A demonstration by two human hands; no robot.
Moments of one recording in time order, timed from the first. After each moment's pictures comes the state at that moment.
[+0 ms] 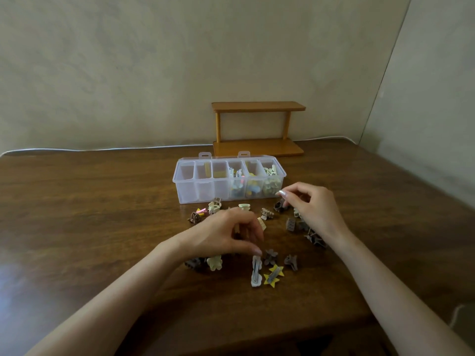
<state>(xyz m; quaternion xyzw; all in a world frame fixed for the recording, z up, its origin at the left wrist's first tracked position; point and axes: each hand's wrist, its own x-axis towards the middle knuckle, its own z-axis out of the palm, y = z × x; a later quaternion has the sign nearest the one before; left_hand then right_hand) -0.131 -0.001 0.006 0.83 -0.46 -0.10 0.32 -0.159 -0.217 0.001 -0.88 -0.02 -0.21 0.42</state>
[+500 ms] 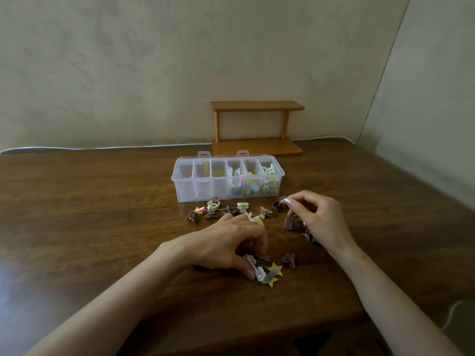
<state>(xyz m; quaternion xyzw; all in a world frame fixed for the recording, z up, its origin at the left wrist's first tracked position) -0.140 -0.006 0.006 0.83 -0.52 -0.12 0.16 -0.177 -0.221 -0.012 -0.86 -0.03 -0.23 0.45</state>
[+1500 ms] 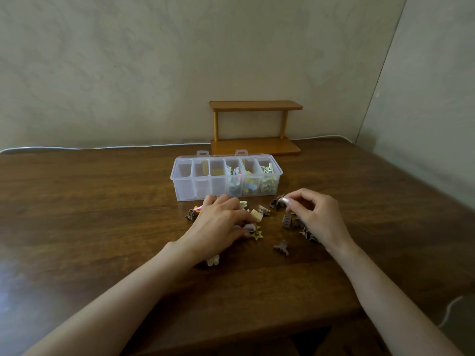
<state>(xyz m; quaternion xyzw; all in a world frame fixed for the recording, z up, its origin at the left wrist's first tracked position) -0.123 -0.008 -0.016 0.89 -0.42 0.15 0.12 -0.177 -0.222 -0.009 -0.87 -0.03 -0.22 0.45</state>
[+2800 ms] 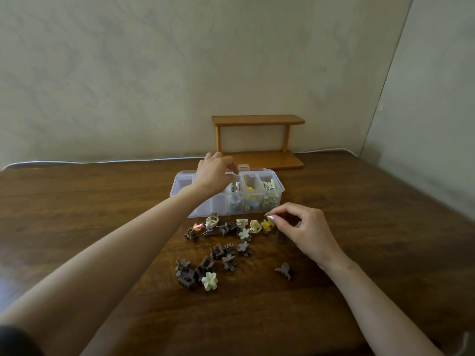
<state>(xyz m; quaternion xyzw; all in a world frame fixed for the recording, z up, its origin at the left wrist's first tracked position) -0.003 -0.036 0.041 0.94 -0.24 0.17 0.18 -0.157 -0.212 -0.008 -0.87 -0.11 -0.22 0.43</state>
